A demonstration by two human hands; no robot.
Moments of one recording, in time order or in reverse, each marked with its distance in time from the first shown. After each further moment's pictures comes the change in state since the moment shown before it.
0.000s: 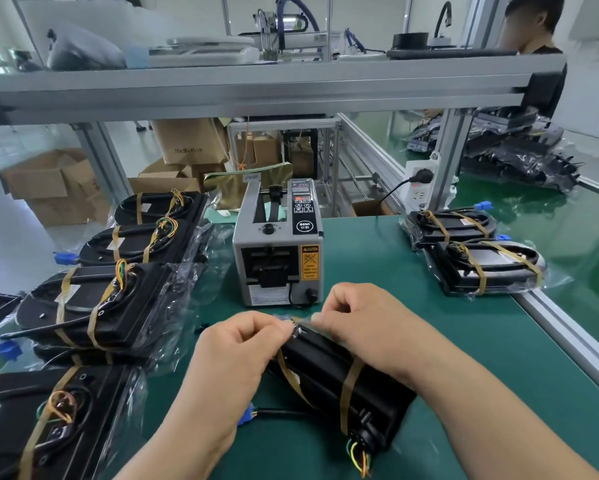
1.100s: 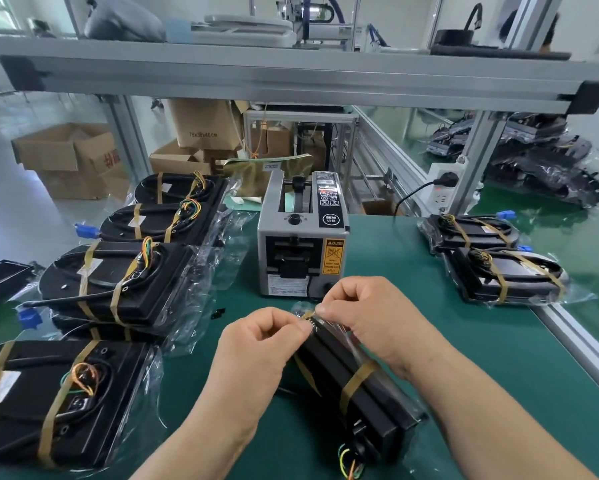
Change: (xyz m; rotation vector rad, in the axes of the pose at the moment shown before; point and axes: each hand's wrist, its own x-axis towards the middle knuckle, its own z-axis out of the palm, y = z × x) left_hand 0.001 -0.018 -0.007 -0.093 0.017 -0.079; right_hand 0.018 -0.003 0.024 0.150 0.027 -0.036
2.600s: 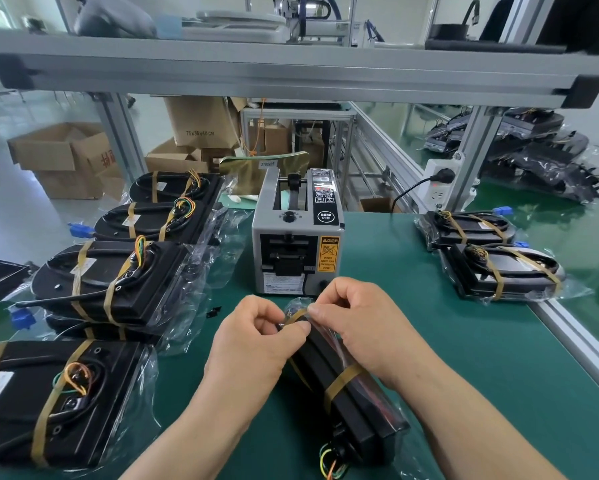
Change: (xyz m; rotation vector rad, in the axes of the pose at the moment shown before) left_hand 0.010 -0.007 0.003 0.207 0.127 -0.028; right_hand -0.011 0.000 0.004 -0.011 0.038 0.001
